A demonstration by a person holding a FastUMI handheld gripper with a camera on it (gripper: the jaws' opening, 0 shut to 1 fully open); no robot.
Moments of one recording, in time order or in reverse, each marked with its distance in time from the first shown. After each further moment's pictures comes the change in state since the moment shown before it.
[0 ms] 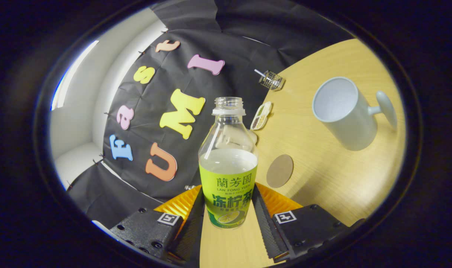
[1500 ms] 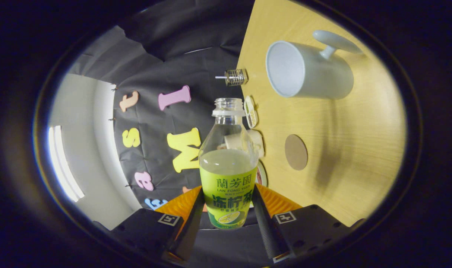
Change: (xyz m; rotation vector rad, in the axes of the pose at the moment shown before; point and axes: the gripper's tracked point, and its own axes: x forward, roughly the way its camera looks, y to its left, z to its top) arm -0.005 0.027 0.036 0.573 -0.072 0.162
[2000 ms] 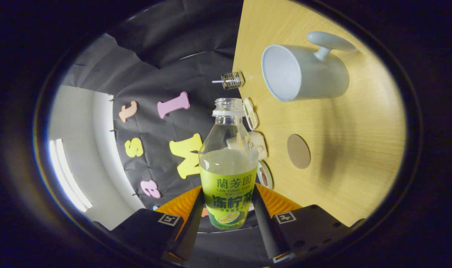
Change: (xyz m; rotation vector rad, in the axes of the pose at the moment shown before) arm 0.001 0.009 0.009 0.074 -0.019 0.030
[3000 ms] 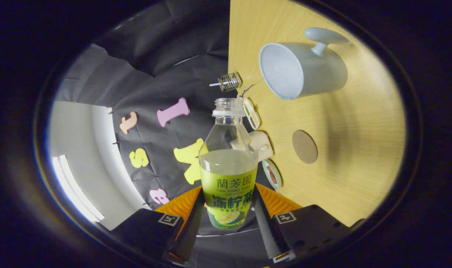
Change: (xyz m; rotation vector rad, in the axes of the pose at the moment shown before) arm 0.001 0.015 0.006 0.106 -0.010 0.036
